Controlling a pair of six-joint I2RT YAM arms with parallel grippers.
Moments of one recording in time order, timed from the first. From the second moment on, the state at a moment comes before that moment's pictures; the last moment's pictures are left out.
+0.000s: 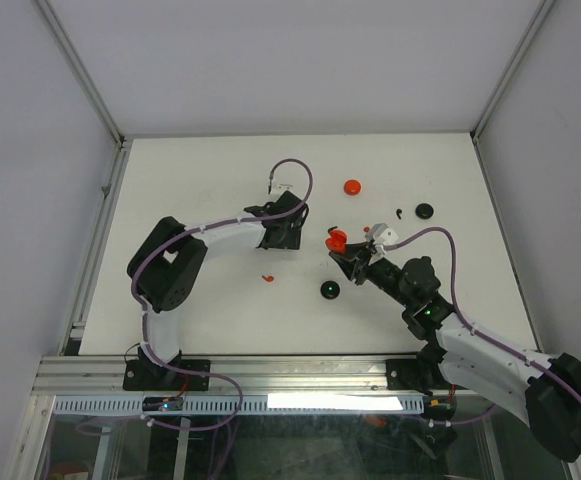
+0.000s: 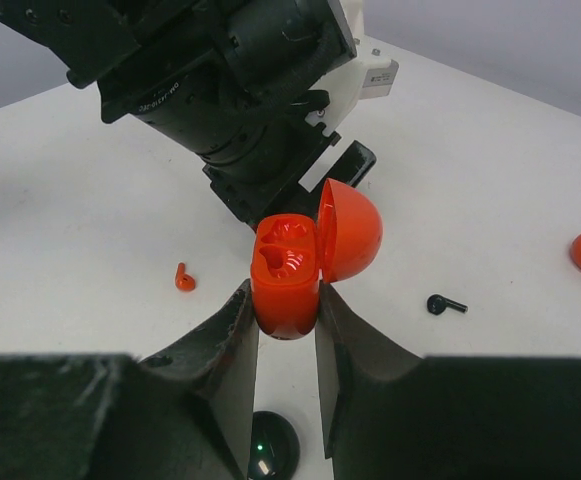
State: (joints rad) left arm -0.73 1.93 1.27 -0.38 -0.38 -0.55; right arm 0.66 0.83 0.22 0.62 -0.19 0.03
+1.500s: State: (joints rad) left arm -0.70 2.03 1.42 -0.45 -0.33 -0.55; right arm 0.66 0.83 0.22 0.61 -0.19 0.03
